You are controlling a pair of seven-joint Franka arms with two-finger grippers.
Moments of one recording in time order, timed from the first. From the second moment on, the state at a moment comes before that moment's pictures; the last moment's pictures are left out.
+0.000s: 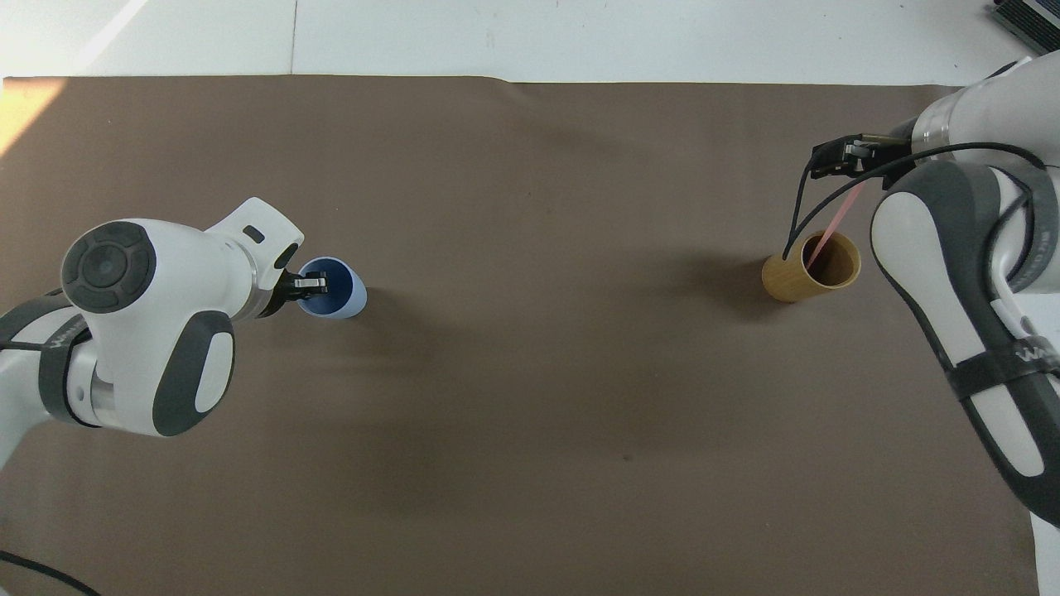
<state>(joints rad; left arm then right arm) -0.22 0.07 -0.05 -2.08 0.00 2.27 -0.28 0.00 0.31 -0.01 -1.59 0.01 2.09 0.14</state>
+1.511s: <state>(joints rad) -0.69 0.34 -0.06 -1.78 0.02 2.27 -0.51 -0.03 0.07 0.00 -1.62 0.01 1.98 0.02</state>
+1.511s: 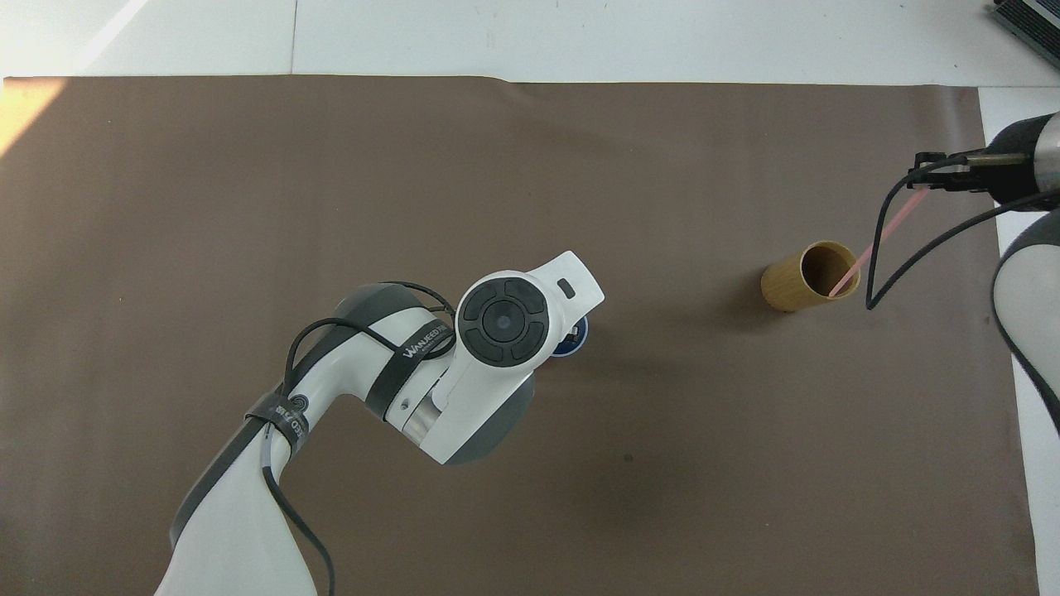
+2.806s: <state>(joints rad) -0.34 0.05 -0.01 -1.72 0.02 1.86 -0.24 0.43 -0.24 0.02 -2.01 0.07 2.46 0.10</state>
